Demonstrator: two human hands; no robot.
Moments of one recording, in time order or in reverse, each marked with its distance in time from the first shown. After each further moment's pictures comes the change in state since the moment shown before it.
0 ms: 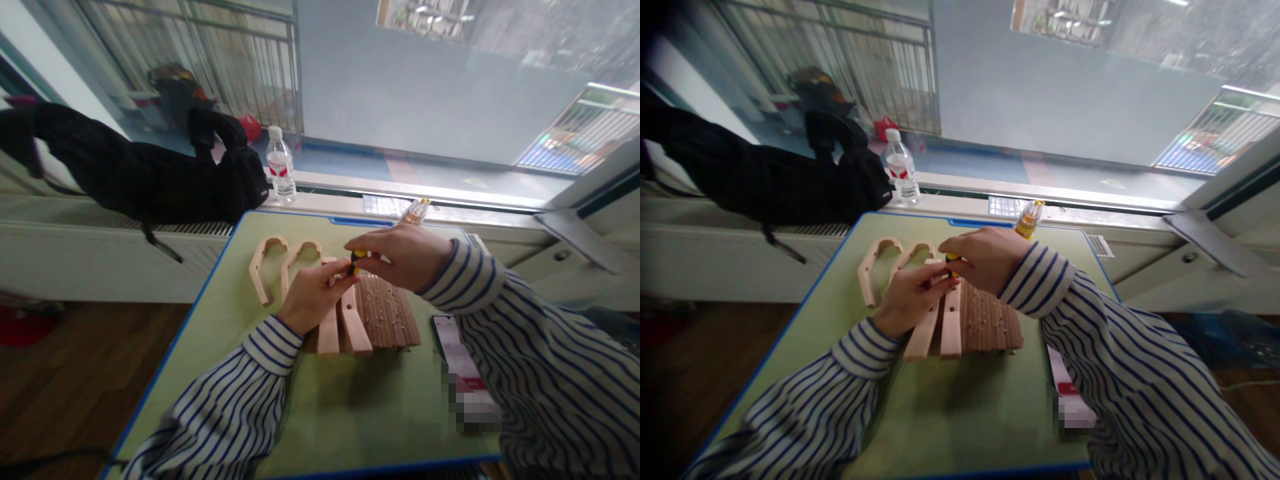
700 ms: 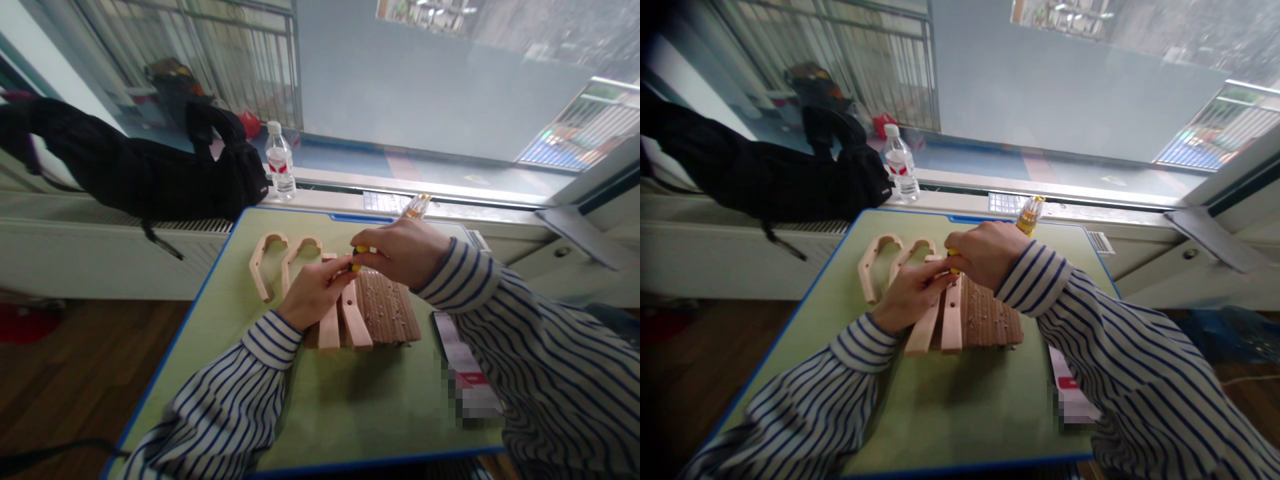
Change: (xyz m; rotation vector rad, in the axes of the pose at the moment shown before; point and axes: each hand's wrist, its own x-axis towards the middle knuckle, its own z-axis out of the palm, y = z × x) left_hand -0.001 -0.002 0.000 -0.105 -0.131 -0.018; right_hand 0.000 -0.006 0.003 -0.154 -0.013 0.095
